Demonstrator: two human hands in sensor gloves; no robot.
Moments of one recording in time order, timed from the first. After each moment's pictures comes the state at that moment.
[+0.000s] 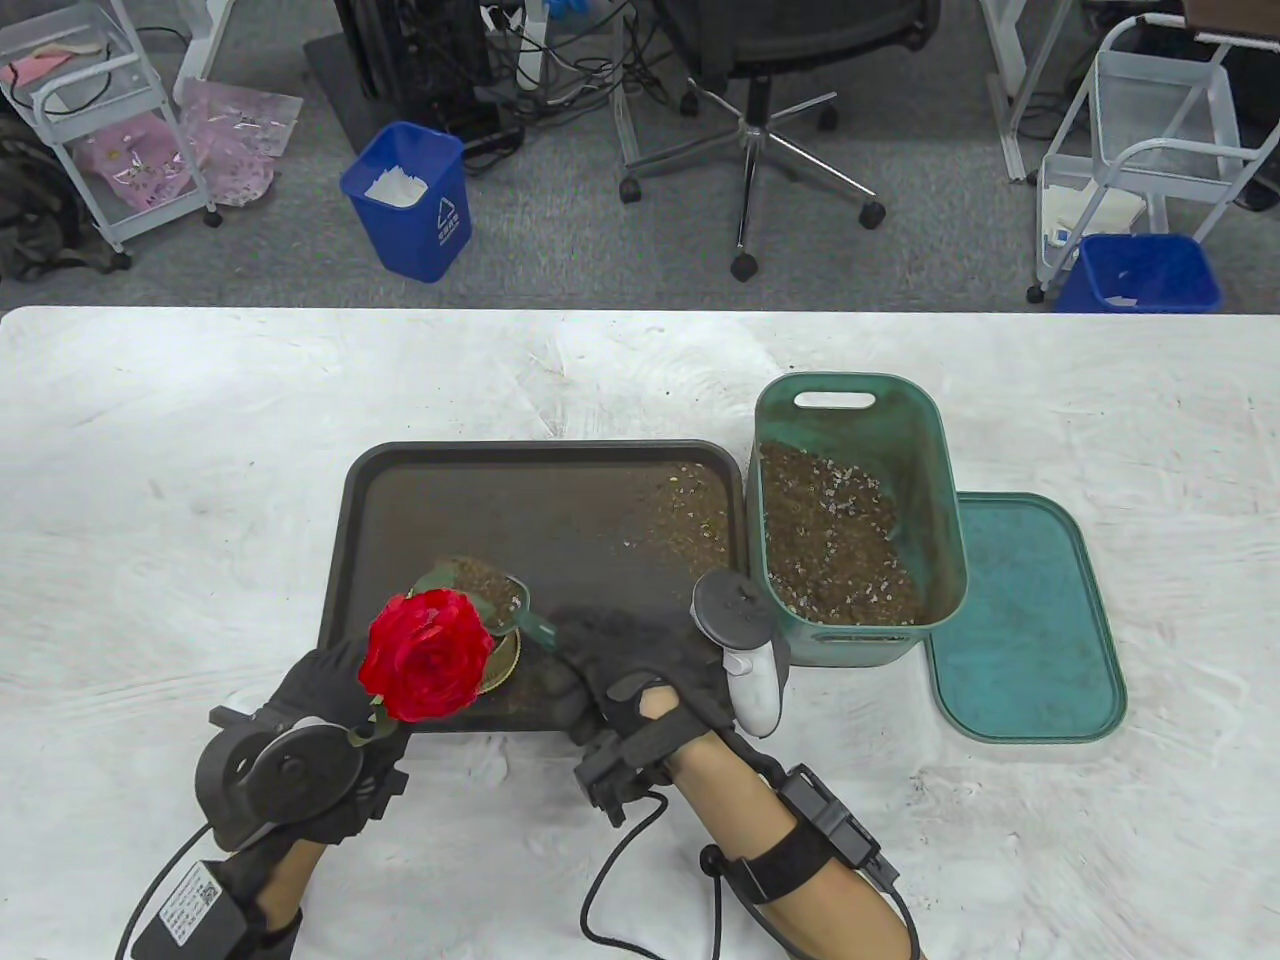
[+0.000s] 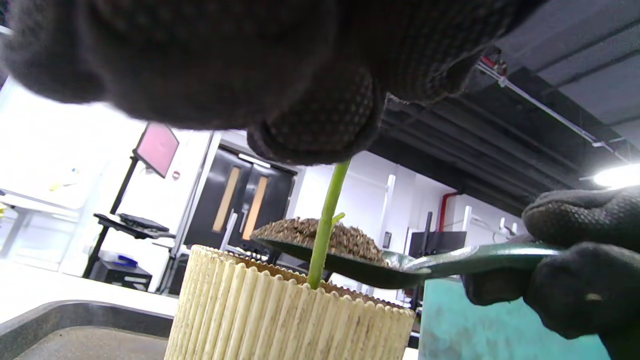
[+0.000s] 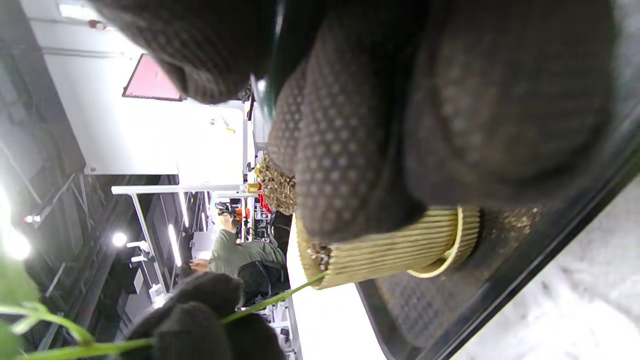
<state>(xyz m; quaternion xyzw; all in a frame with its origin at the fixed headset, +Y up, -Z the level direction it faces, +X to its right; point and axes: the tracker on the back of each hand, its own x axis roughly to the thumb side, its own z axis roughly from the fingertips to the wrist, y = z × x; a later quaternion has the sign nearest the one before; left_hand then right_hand) -0.264 -0.651 -0.170 0.23 -0.14 0.17 0.95 0.009 -0.716 -0.236 0.02 0.23 0.72 0.66</state>
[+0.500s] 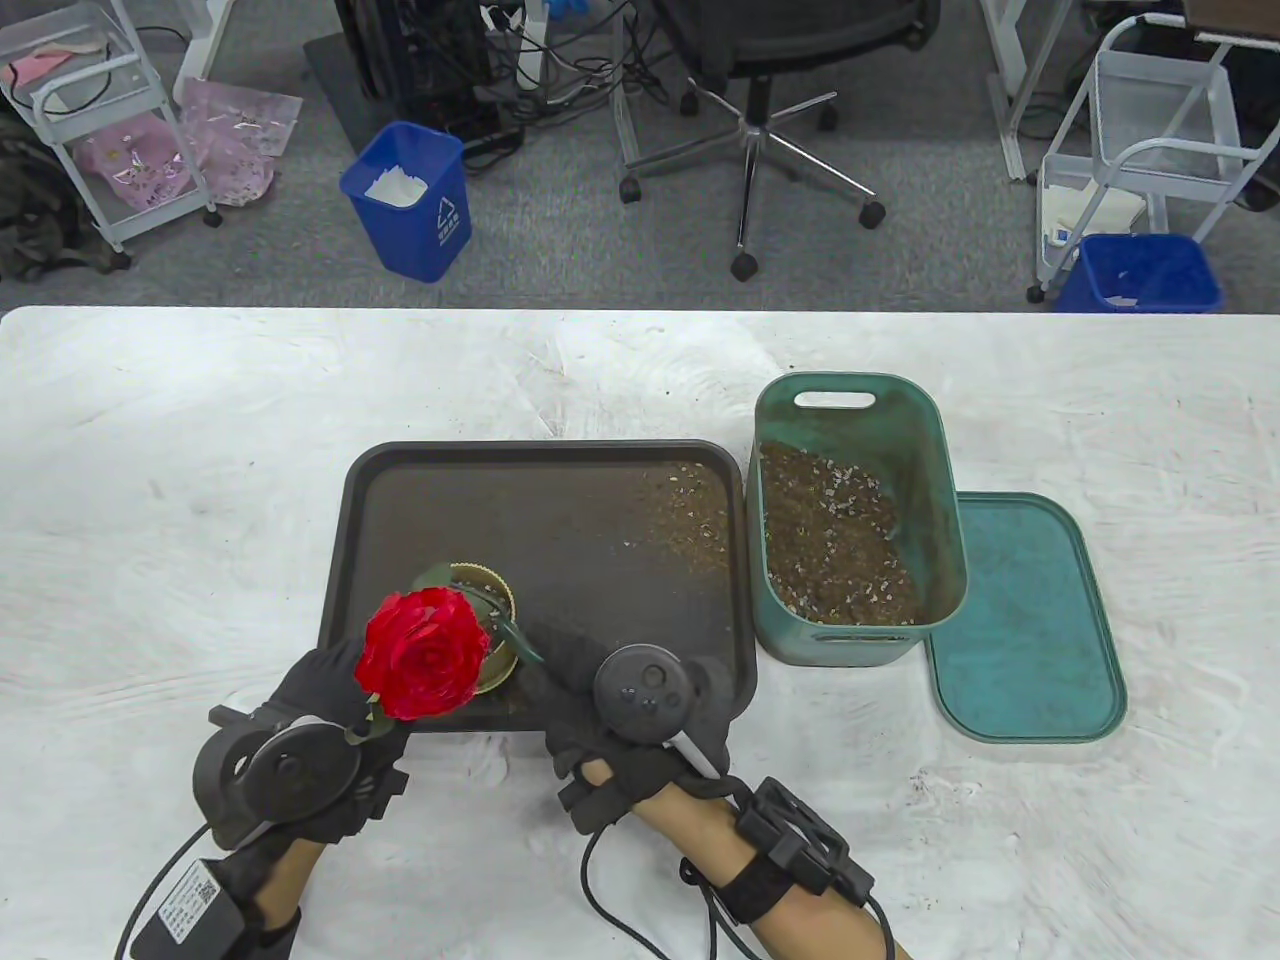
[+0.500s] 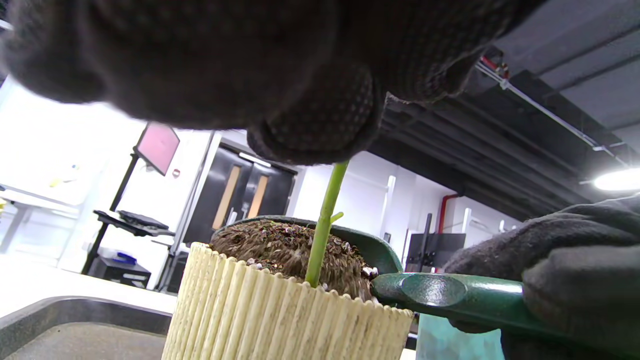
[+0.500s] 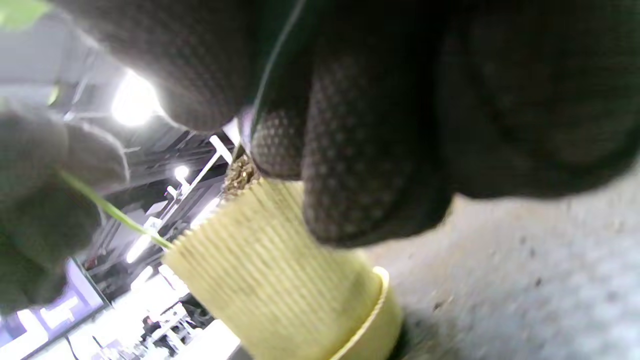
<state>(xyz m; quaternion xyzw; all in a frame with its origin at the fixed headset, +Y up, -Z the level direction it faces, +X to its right) -0.266 -0.651 -0.170 0.23 -0.14 0.18 0.95 -0.027 -0.700 -0.205 0.17 -0.08 0.92 0.35</state>
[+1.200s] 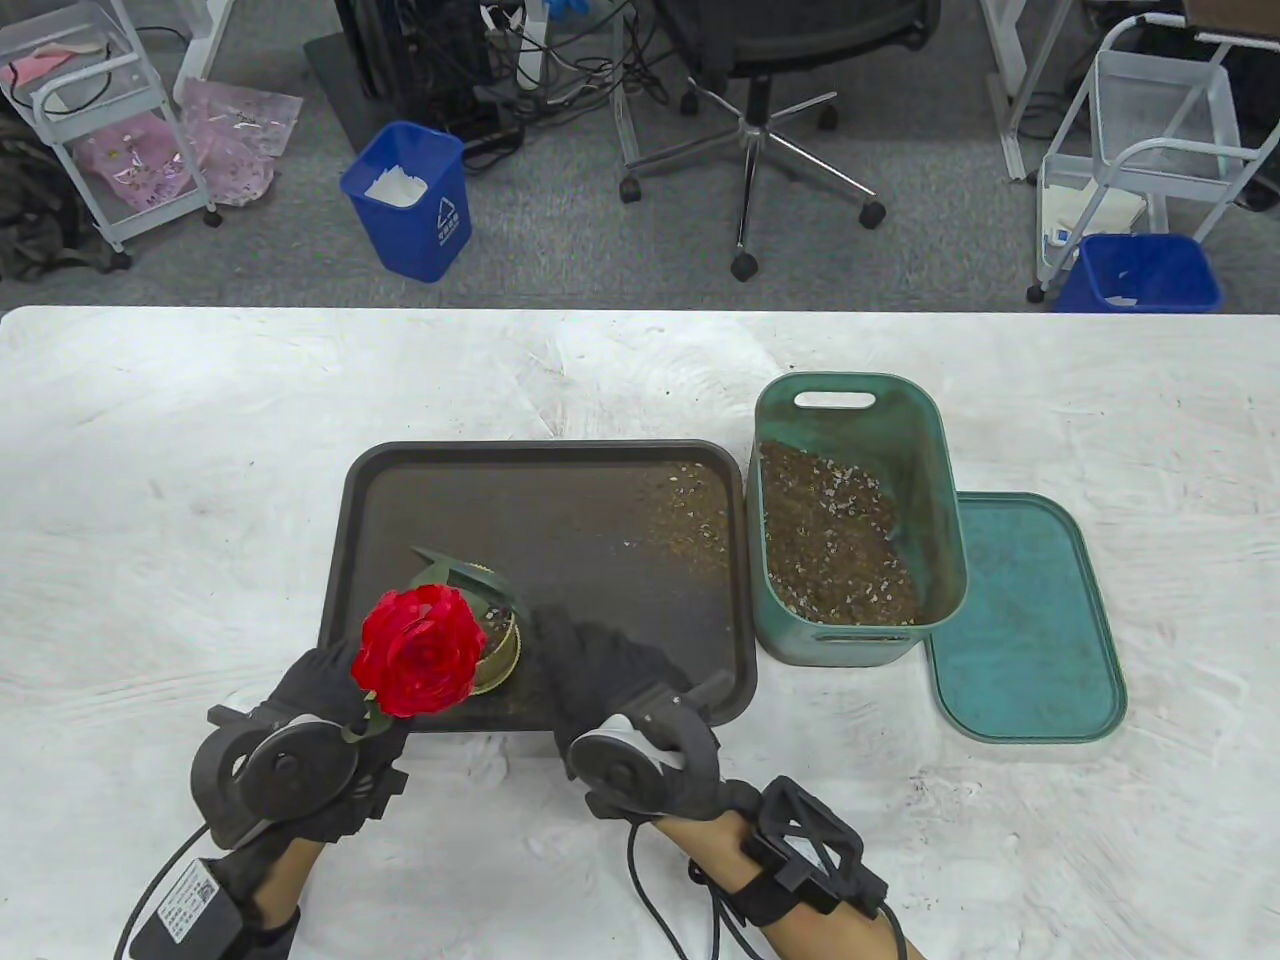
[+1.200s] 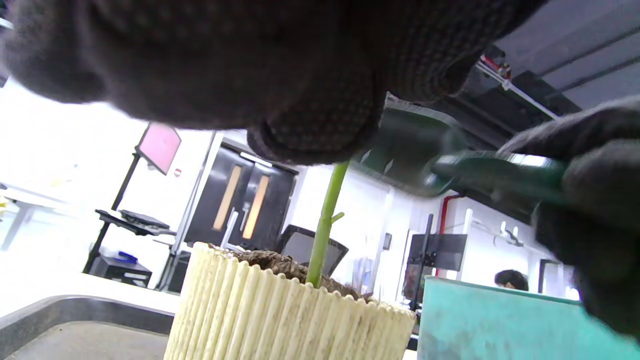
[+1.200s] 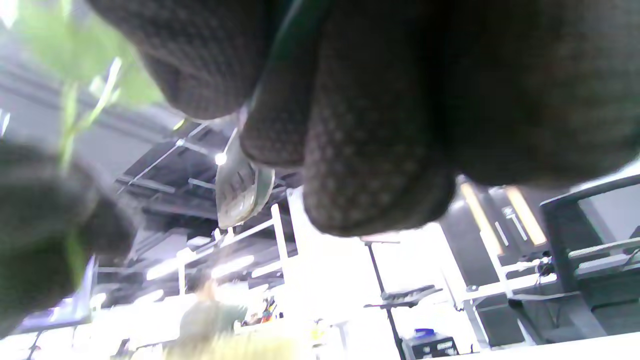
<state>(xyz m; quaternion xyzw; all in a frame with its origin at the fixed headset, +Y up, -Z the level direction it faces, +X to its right) -0.266 -0.651 -0.170 0.23 -0.14 0.18 0.95 -0.008 -0.644 -0.181 0.22 -0.30 0.90 0.25</state>
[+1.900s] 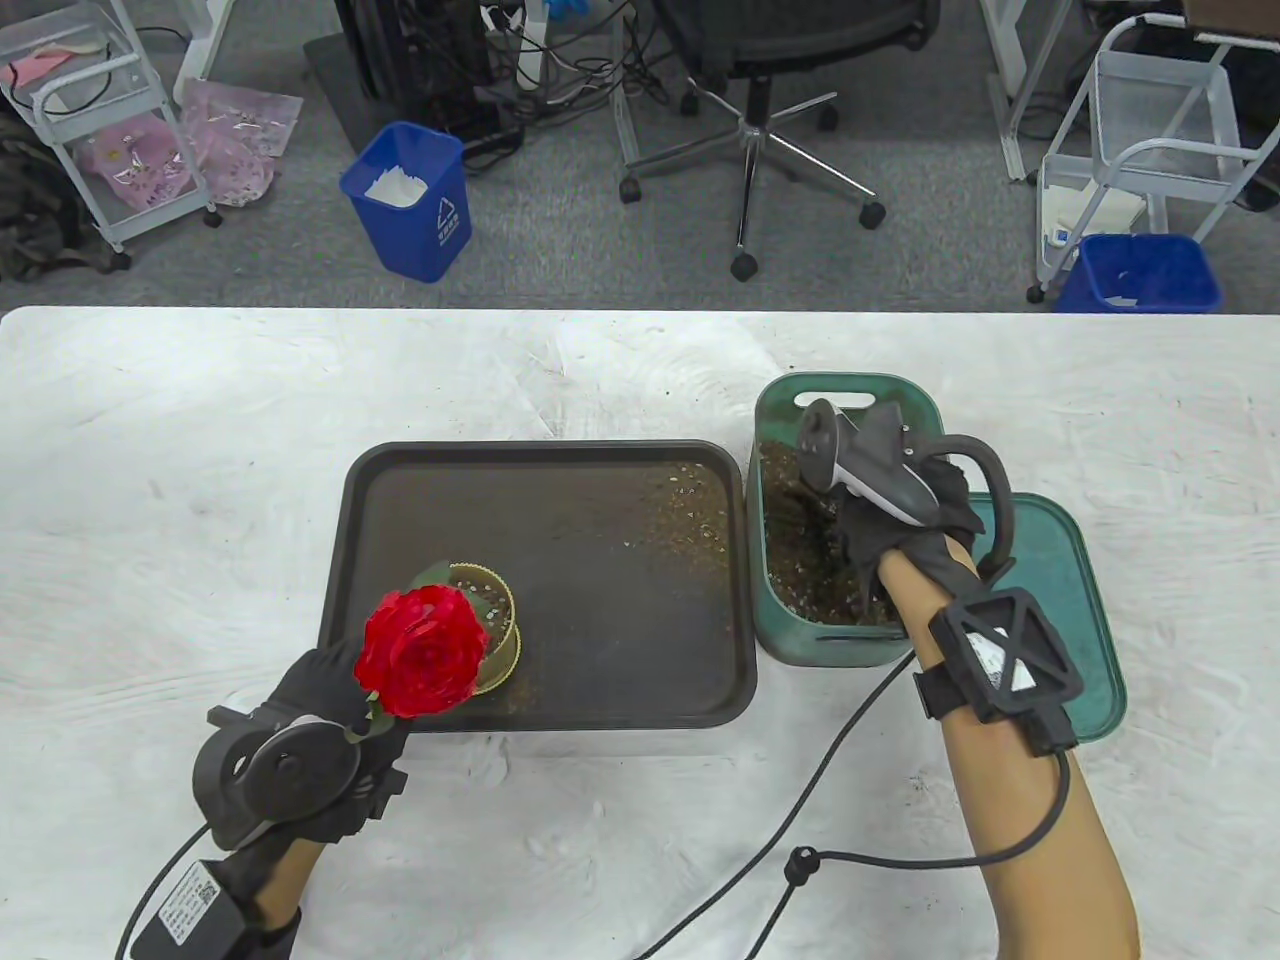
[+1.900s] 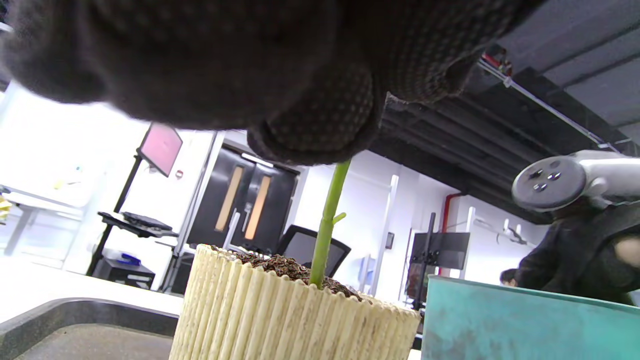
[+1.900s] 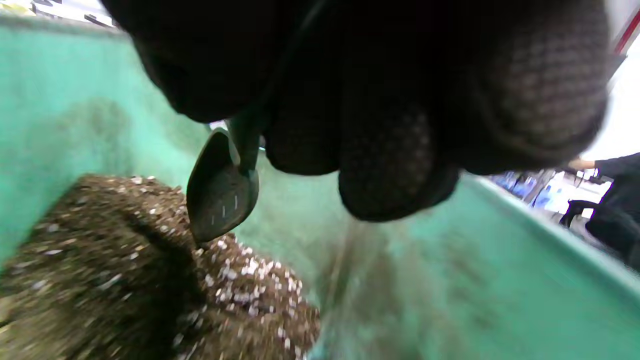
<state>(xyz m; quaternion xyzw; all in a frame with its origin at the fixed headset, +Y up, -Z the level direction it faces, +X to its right) -0.266 -0.651 -0.170 0.23 -0.13 0.18 0.95 0.147 -0.623 -0.364 -0.04 0.04 0.99 -0.13</state>
